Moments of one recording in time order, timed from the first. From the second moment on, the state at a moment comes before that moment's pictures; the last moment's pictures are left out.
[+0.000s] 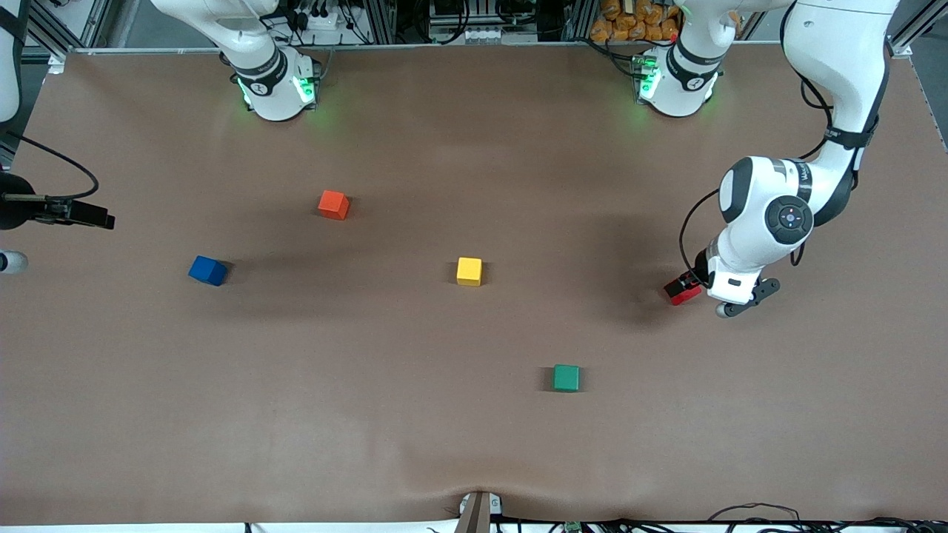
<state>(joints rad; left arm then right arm) -0.03 0.34 -0.11 -2.17 0.04 2.48 -0.66 0.00 0.17 -0.15 -1.51 -0.01 1.44 -0.05</state>
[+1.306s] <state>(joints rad) -0.01 0.40 -0.11 -2.17 0.04 2.55 -0.66 -0.05 0.37 -0.15 -1.64 0.05 1.77 -0.01</state>
